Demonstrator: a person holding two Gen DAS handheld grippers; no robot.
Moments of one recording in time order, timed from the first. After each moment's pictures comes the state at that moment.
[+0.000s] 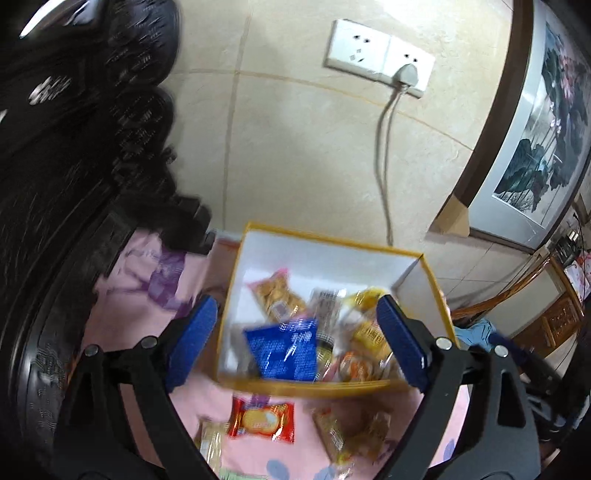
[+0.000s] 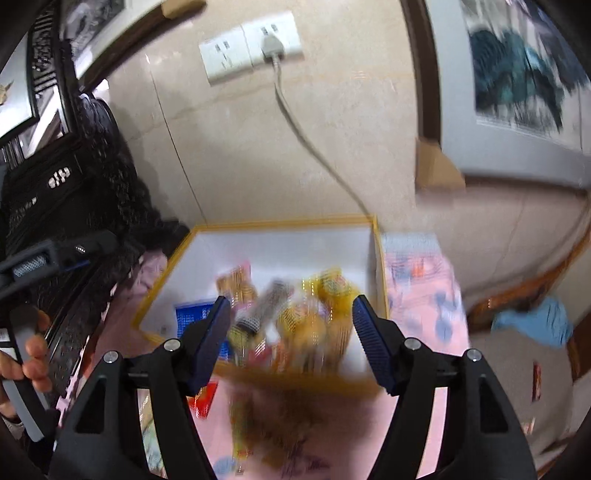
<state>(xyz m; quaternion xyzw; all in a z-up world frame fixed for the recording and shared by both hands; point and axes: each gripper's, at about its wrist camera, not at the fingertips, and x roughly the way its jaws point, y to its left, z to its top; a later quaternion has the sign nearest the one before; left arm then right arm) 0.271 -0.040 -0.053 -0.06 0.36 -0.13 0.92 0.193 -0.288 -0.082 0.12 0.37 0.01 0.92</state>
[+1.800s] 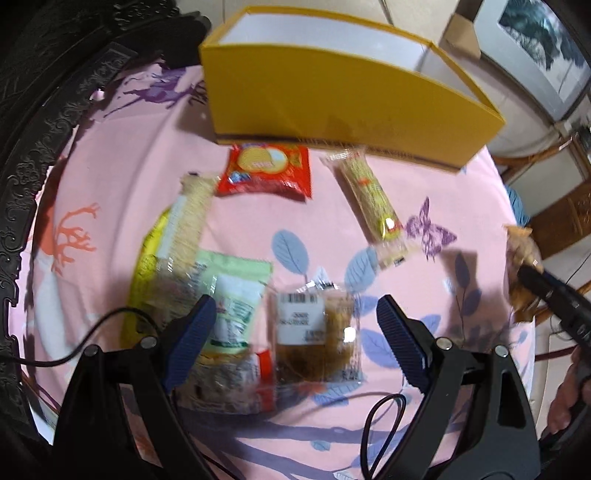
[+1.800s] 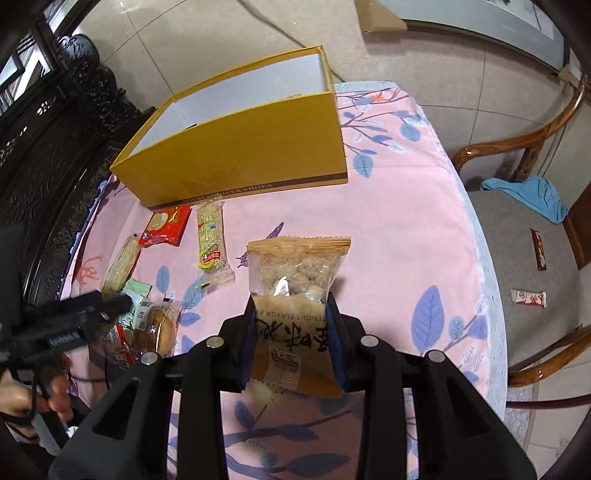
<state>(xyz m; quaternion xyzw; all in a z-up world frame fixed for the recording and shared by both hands) 0.134 -0.047 -0.212 0.04 0.56 -0.13 0.82 0.060 -0.289 -0.175 0.15 0.49 0.00 0.86</state>
